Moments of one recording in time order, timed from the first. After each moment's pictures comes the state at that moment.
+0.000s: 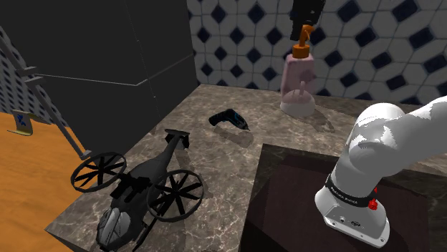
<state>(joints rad) 0.02 -0.85 -0.13 -2.10 0.06 1.32 -0.01</state>
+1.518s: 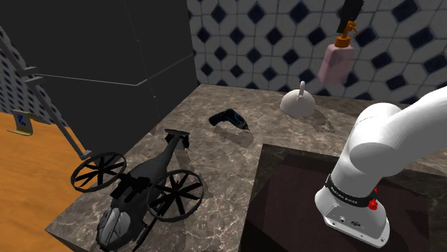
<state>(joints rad) 0.03 -0.71 -0.65 -1.87 -0.24 1.27 -0.51</state>
